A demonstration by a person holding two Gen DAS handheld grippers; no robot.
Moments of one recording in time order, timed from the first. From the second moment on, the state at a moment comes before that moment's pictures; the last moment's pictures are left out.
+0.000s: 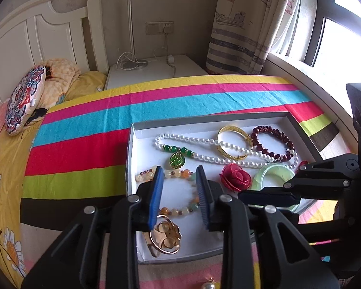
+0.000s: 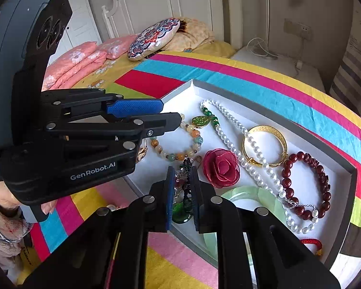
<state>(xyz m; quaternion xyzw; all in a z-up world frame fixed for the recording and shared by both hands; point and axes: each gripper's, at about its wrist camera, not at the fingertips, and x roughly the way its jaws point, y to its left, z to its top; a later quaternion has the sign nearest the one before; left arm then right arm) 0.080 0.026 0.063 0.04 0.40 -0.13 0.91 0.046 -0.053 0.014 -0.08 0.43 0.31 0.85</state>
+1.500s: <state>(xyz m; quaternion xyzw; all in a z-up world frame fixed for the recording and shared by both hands) -0.088 0.050 0.034 0.01 0.36 -0.02 0.93 -0.128 -0.149 -0.014 -0.10 0.37 0.24 0.89</state>
